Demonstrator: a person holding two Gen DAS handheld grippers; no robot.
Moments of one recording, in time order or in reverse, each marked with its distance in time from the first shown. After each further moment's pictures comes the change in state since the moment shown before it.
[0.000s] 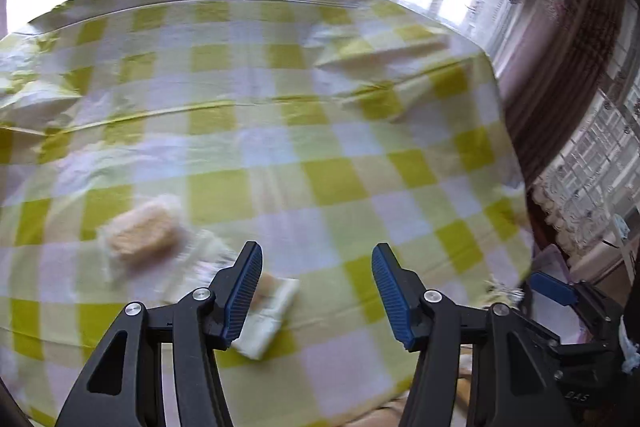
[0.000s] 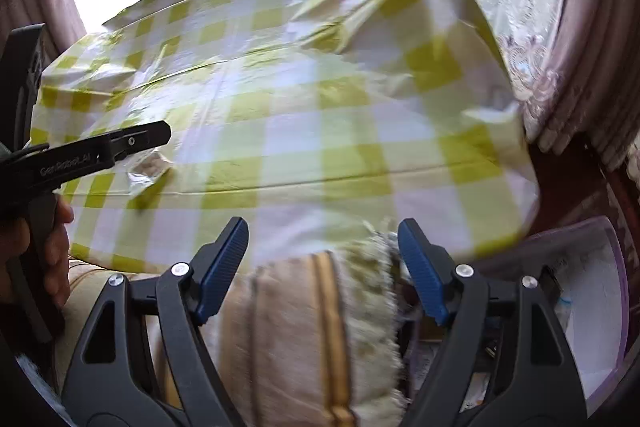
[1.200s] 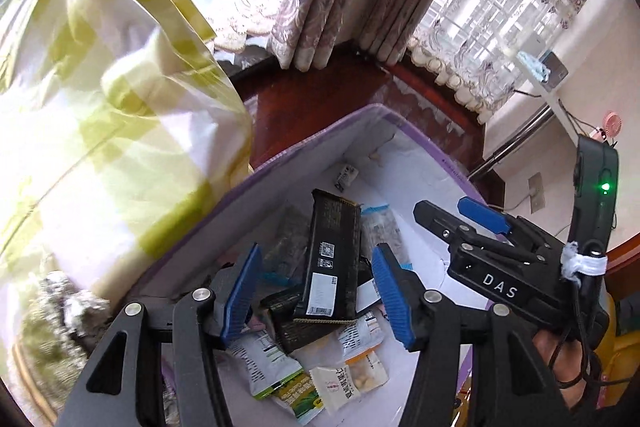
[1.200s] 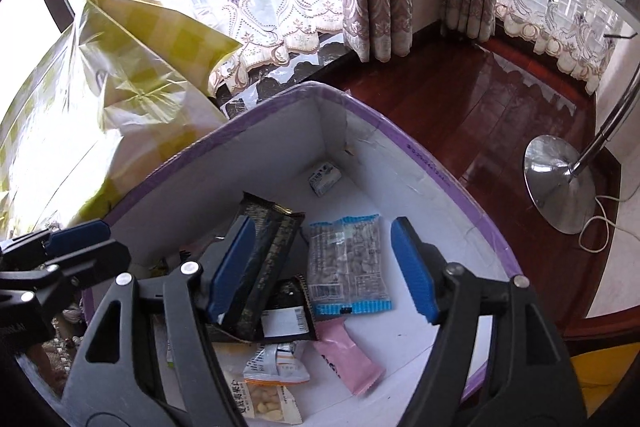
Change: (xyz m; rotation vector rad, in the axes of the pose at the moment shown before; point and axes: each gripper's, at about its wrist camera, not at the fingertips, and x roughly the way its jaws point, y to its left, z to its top) left arm 0.089 -0.341 -0.084 0.393 0.326 -0.356; right arm -0.052 -0.290 -0.118 0.518 0.019 -0.314
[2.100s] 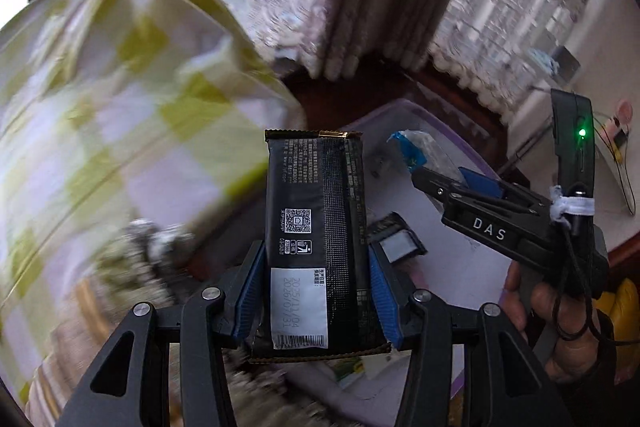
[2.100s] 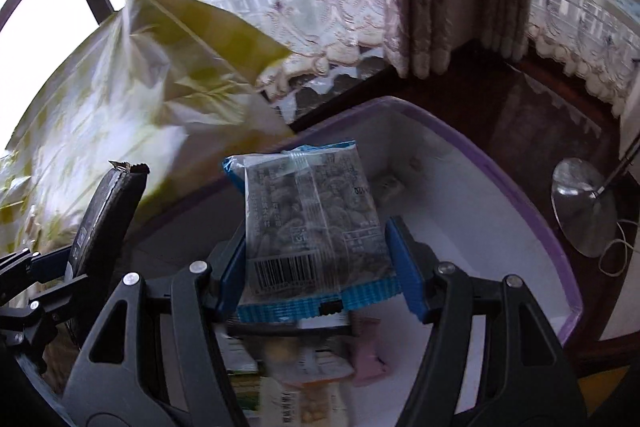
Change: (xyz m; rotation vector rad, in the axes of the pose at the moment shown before) left arm -0.042 0.010 -0.032 0.032 -0.019 0.110; right arm 0.001 0.034 -0.005 -0.043 -0.039 0.070
